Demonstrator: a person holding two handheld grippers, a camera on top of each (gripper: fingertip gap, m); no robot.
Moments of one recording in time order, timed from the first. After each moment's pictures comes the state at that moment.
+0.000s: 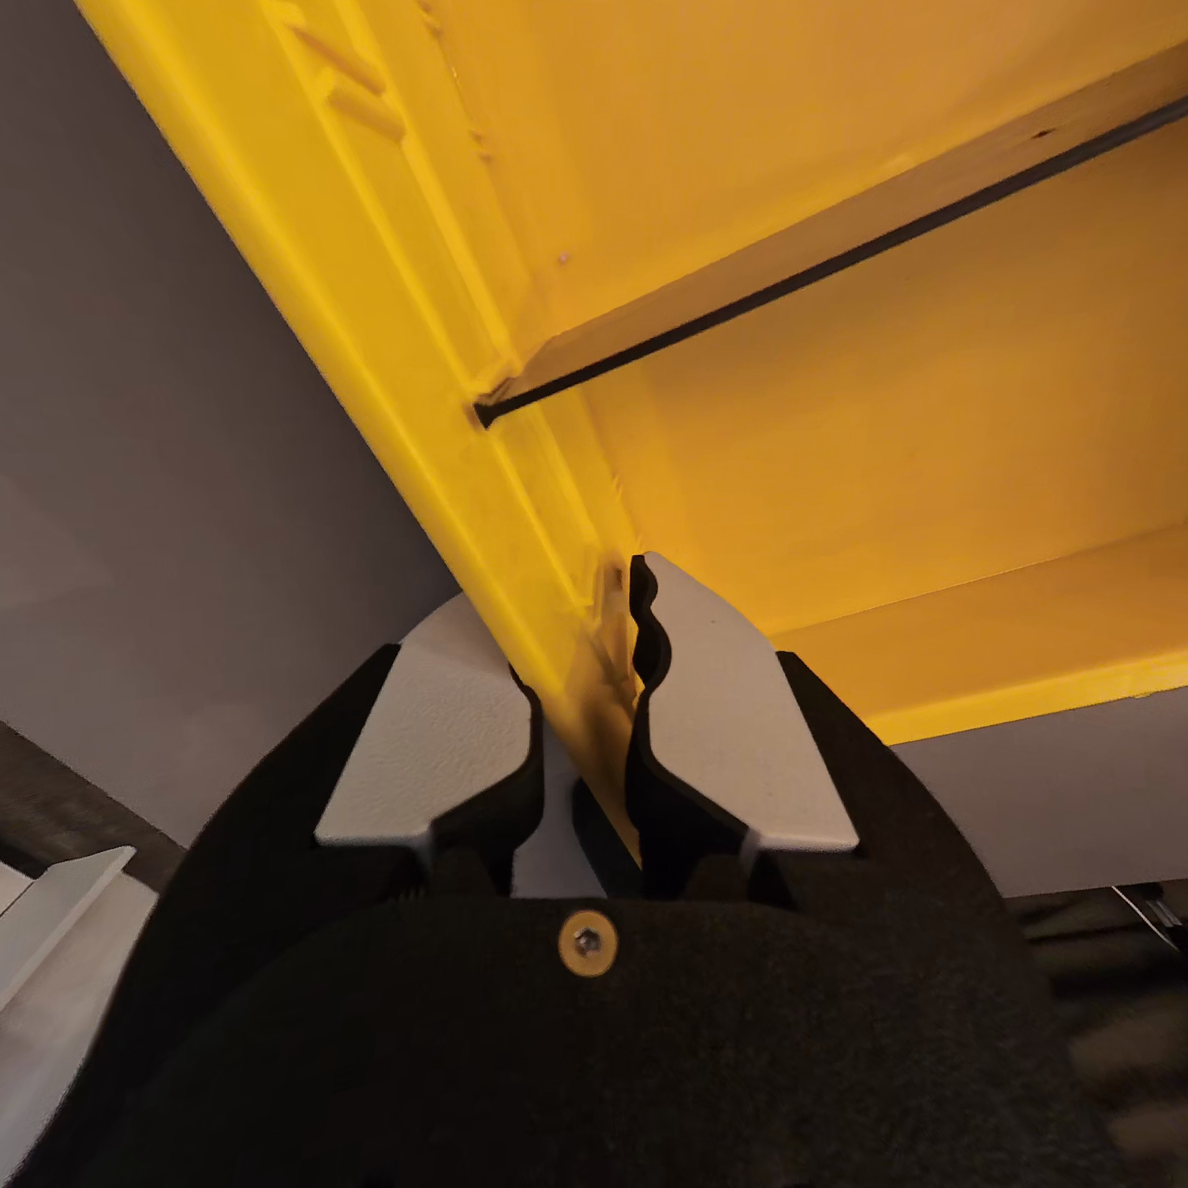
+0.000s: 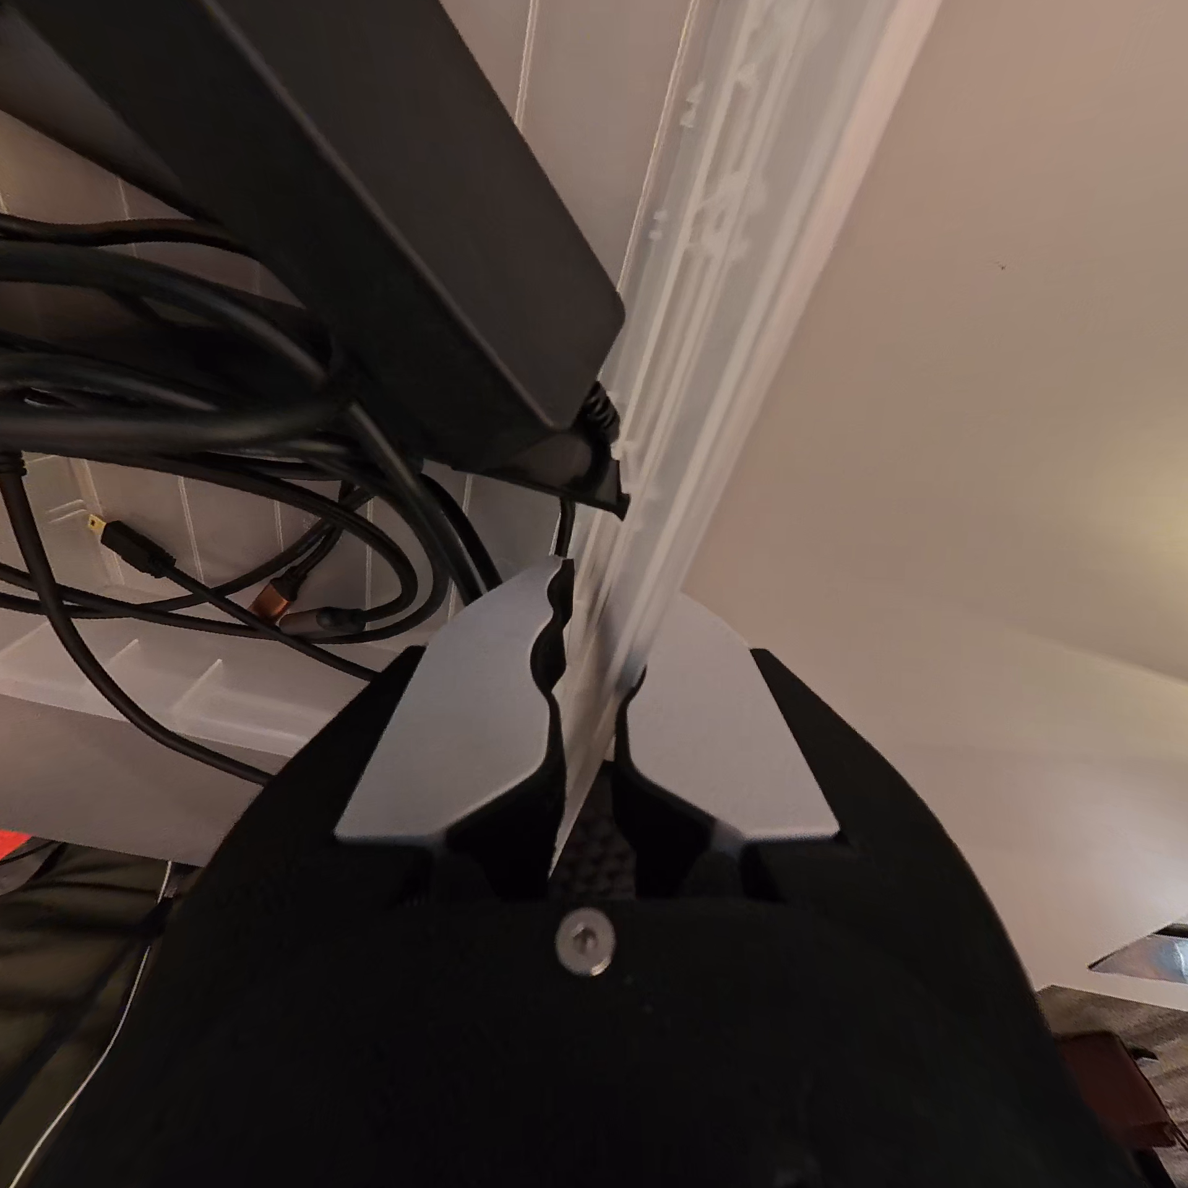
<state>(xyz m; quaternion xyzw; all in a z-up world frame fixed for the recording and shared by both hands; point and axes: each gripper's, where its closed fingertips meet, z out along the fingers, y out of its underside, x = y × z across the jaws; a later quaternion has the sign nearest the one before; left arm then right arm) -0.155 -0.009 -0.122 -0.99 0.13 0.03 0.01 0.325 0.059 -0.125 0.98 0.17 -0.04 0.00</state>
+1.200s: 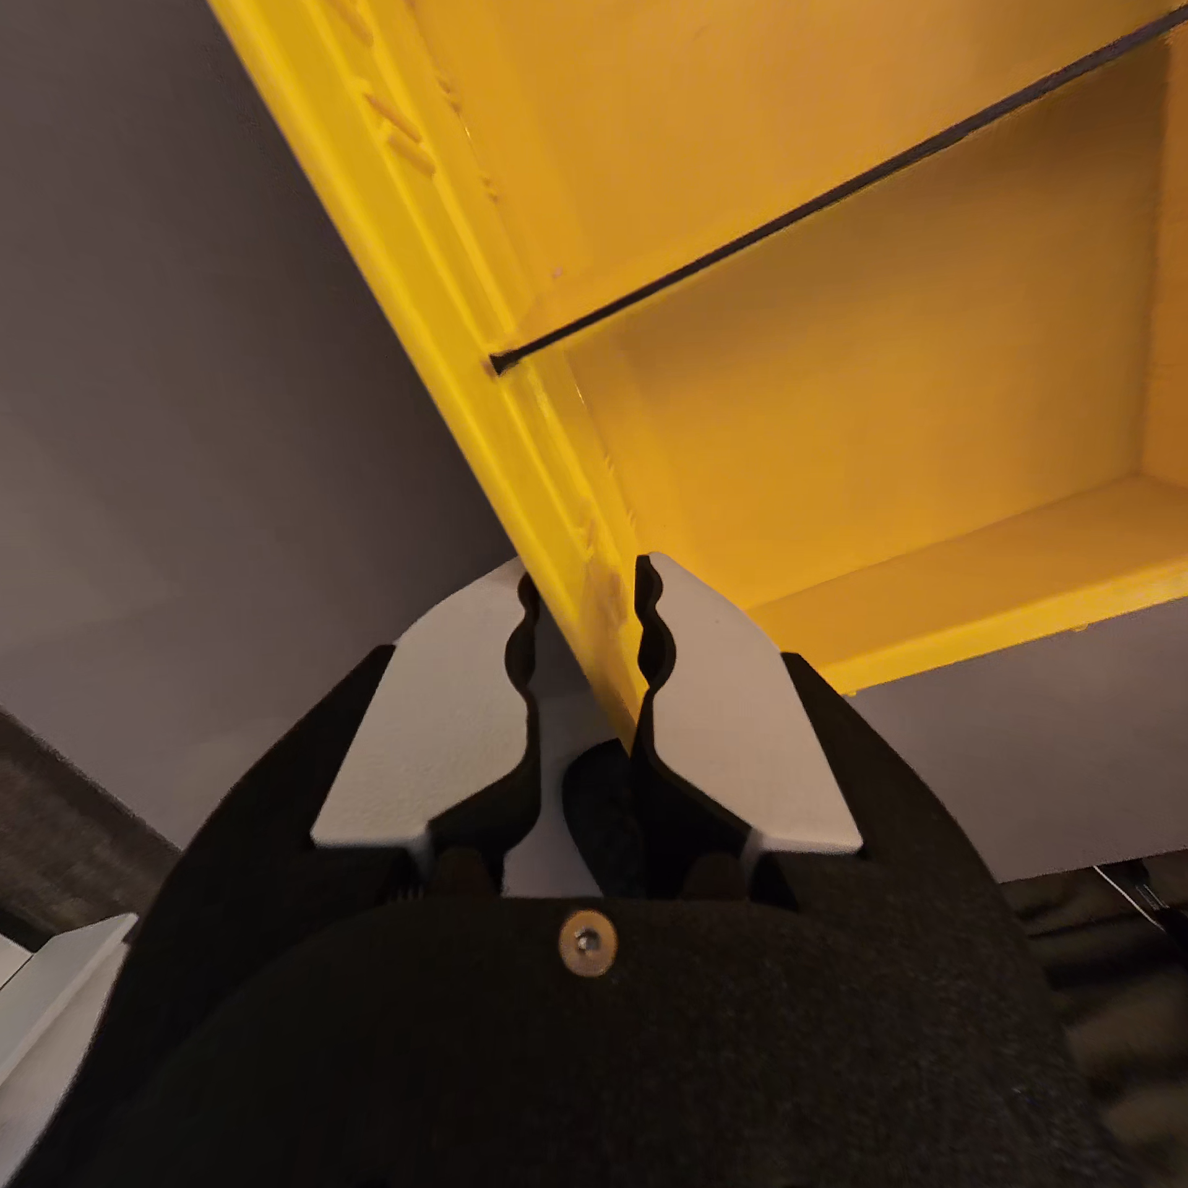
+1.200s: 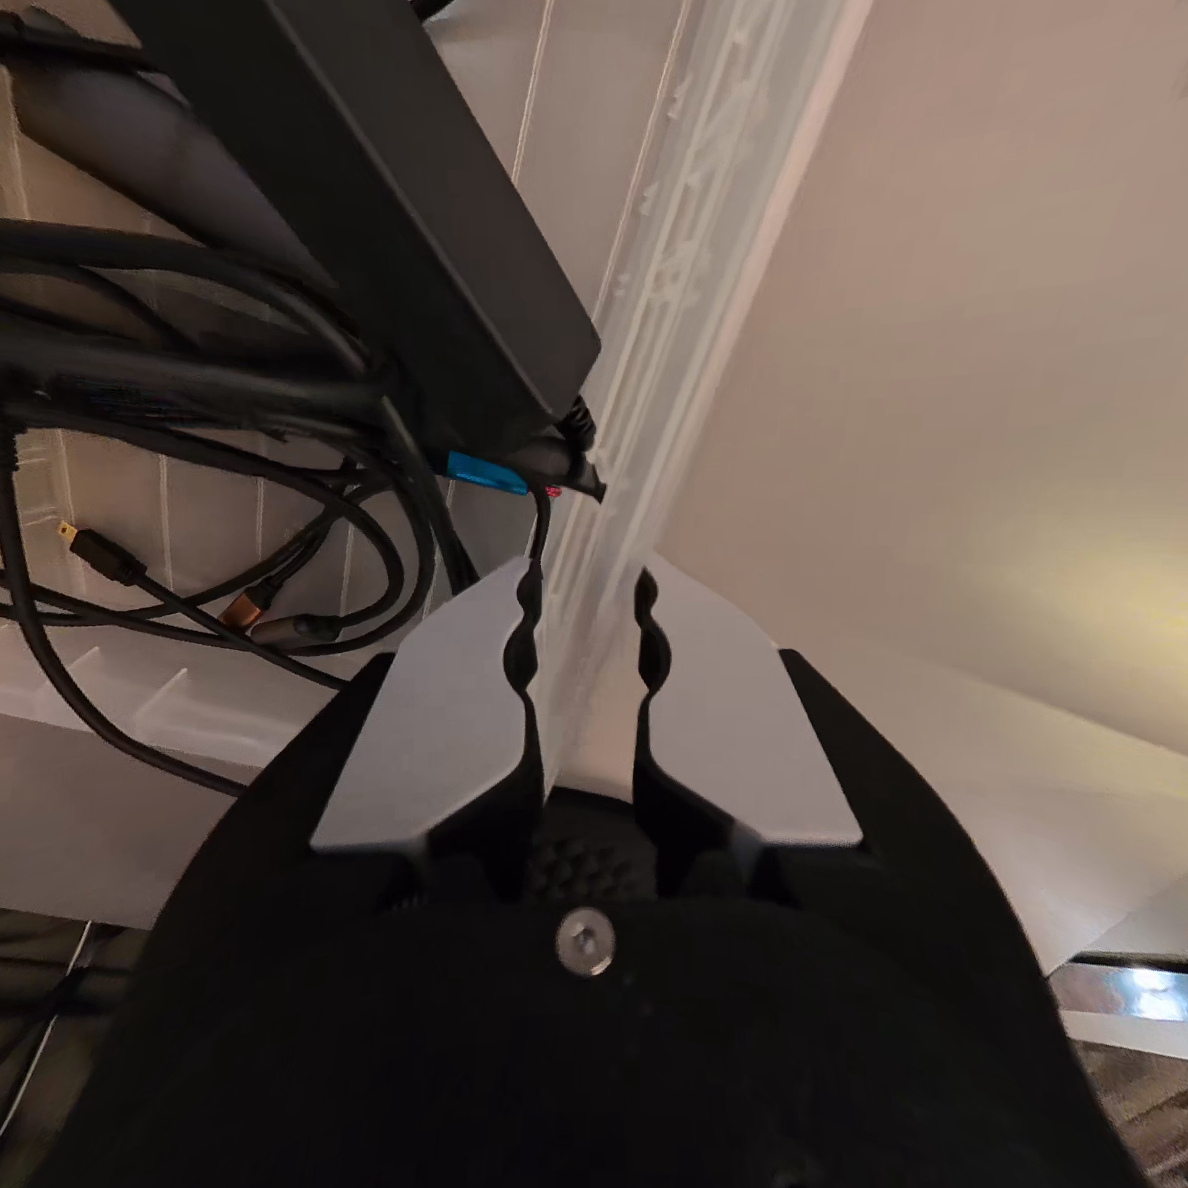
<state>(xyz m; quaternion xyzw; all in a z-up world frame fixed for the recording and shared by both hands) -0.140 -0.010 -0.096 -0.99 0.15 0.02 0.05 0.311 0.073 -0.108 0.98 0.21 -0.01 -0.06</state>
